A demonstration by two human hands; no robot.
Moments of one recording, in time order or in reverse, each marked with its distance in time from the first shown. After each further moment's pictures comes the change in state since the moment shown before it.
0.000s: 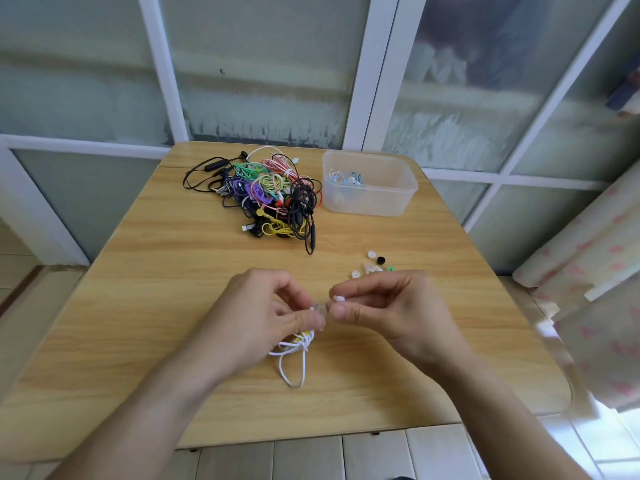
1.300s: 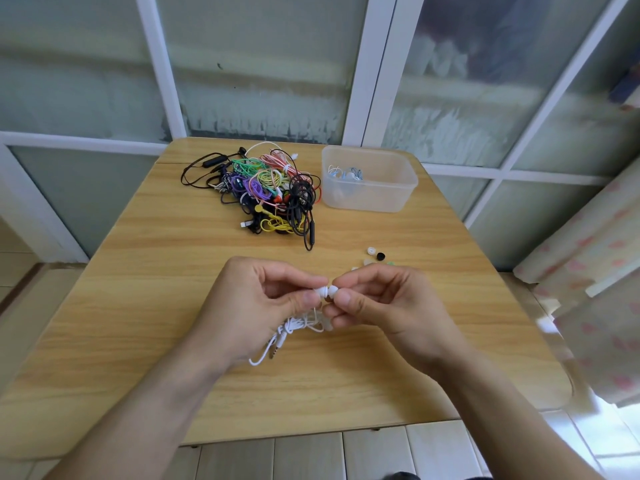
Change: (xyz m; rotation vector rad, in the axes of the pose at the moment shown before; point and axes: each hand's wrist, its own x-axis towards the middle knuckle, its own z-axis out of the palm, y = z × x) left_hand -0.002 0.006 0.002 -0.400 0.055 0.148; right_hand 0.000 0.003 0.002 0.217 -0.091 0.002
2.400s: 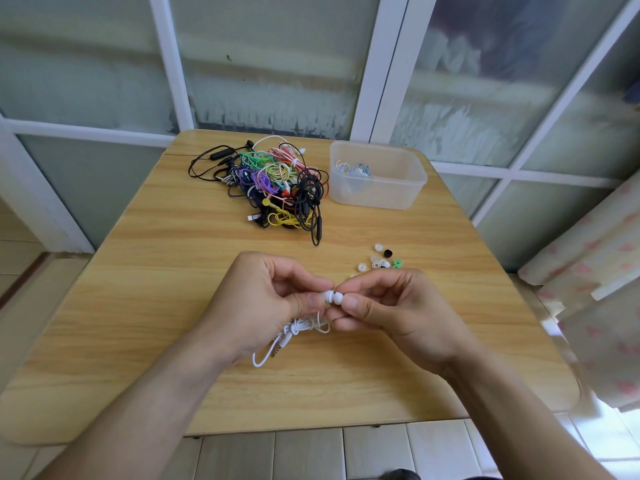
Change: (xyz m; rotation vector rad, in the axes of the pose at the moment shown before) left_hand 0.000 0.001 0.000 0.010 0.004 -0.052; right_hand -0.003 -0.004 0.003 0.006 -0.073 0.105
